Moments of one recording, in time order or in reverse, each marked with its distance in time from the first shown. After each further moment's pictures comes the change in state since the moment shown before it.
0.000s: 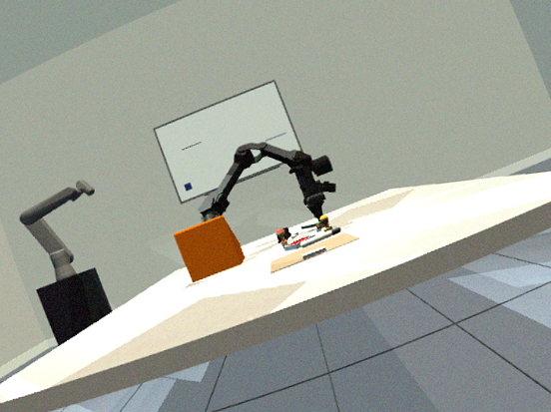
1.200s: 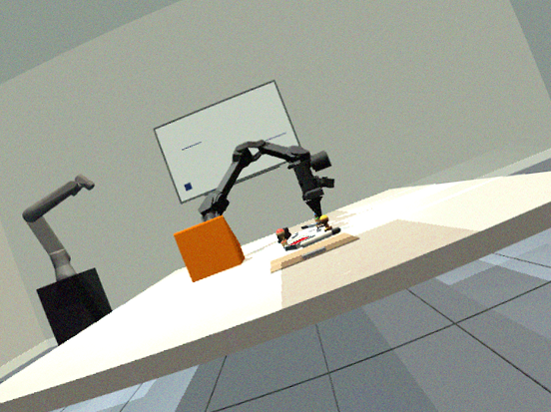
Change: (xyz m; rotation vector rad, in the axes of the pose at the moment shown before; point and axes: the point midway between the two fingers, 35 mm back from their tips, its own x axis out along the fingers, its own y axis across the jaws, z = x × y) arm -0.017 0.000 0.001 0.000 0.000 0.002
